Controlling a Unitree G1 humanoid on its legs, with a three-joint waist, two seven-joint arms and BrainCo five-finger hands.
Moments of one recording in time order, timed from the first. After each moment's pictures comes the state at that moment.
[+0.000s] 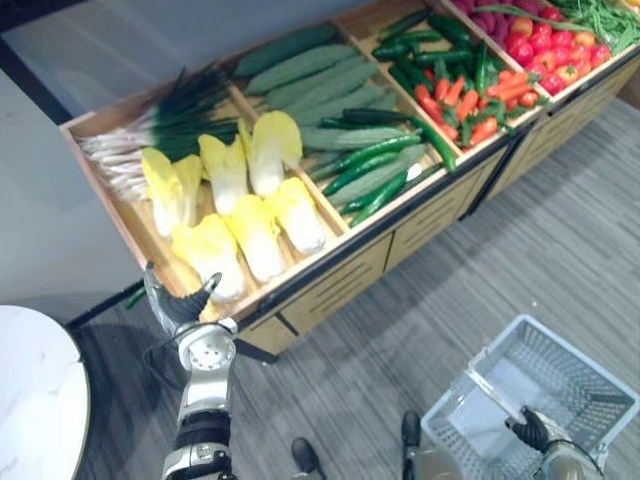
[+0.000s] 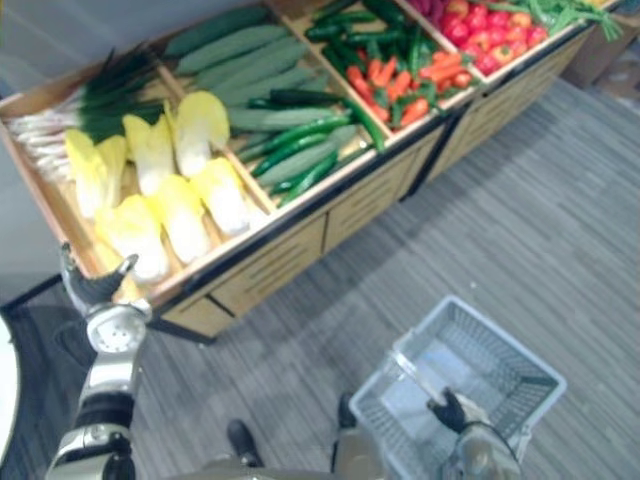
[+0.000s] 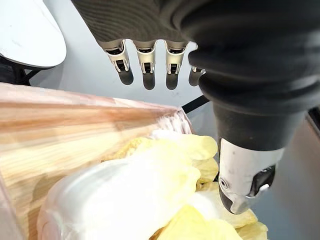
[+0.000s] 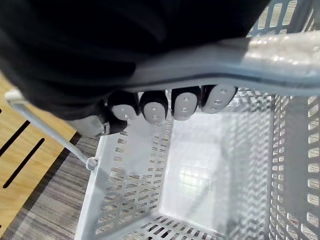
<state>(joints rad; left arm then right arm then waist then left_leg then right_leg) -0.27 0.20 0.31 0.49 0.17 -0.12 0.66 0.07 -0.43 0.03 0.90 -0.70 -0.25 -0.18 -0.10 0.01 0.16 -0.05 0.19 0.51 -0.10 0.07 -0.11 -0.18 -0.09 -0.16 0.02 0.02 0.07</state>
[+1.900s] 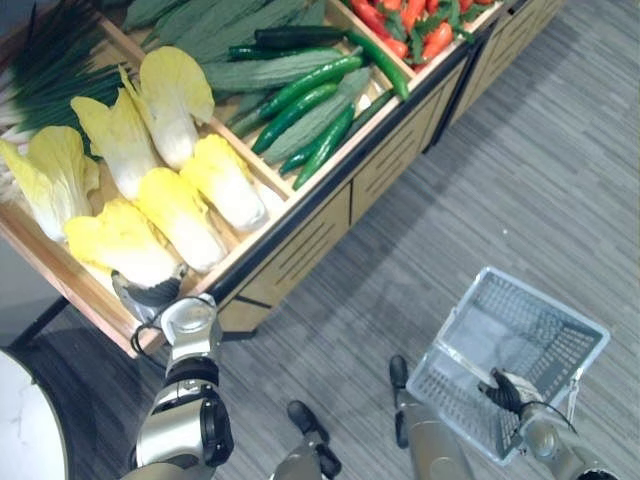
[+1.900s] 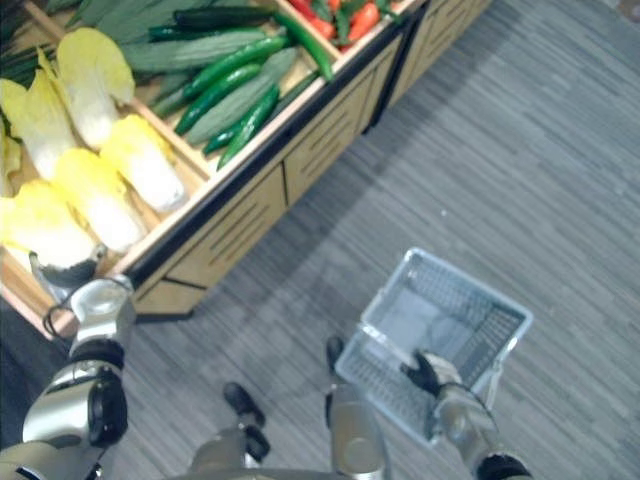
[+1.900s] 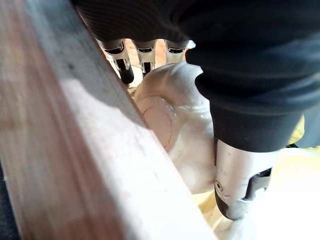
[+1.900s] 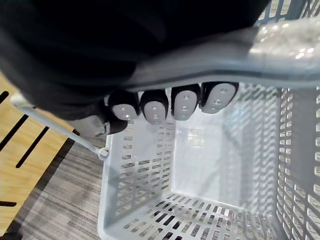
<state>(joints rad) -0.59 0.33 0.43 0.96 0.04 -0.10 0.76 -0.04 -0.47 0.25 0.84 -0.65 -0.30 -0.23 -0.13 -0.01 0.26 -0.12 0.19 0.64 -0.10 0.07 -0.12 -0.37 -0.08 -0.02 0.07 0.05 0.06</state>
